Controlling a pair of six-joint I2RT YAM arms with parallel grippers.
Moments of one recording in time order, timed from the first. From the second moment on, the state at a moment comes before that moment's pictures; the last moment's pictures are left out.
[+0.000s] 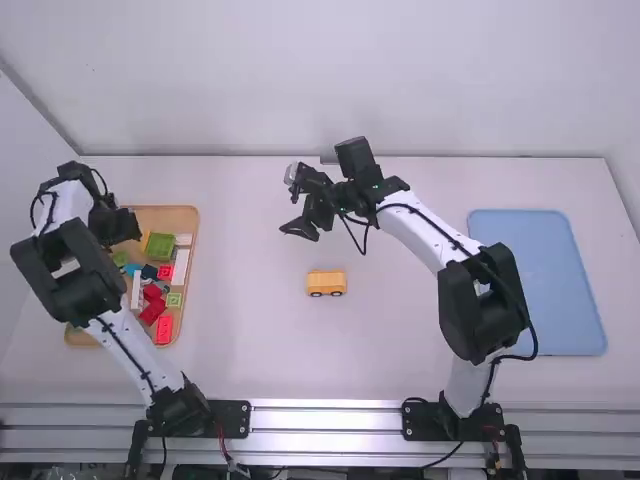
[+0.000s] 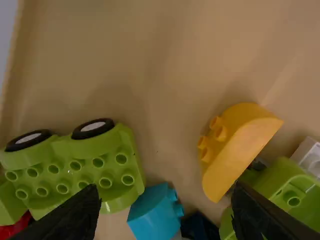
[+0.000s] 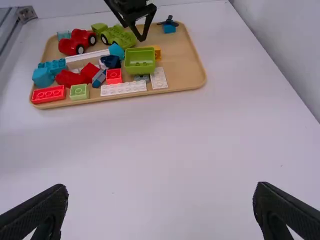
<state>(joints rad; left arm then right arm) 0.60 2.17 1.76 -1.01 -0.04 0.10 0.49 1.92 1.48 -0.35 -0.82 -0.62</state>
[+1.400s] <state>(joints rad) 0.51 2.17 1.57 -0.79 -0.06 0.41 0.49 1.92 1.48 -0.36 -0.77 -0.62</state>
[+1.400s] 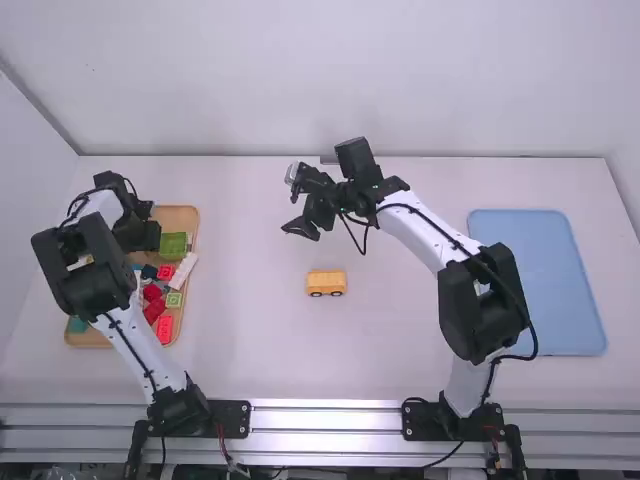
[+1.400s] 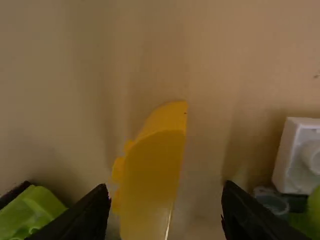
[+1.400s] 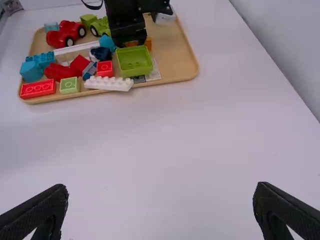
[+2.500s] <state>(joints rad) 0.58 2.17 1.57 -0.82 0.15 0.55 0.49 1.92 1.48 -0.35 -0.76 -0.62</state>
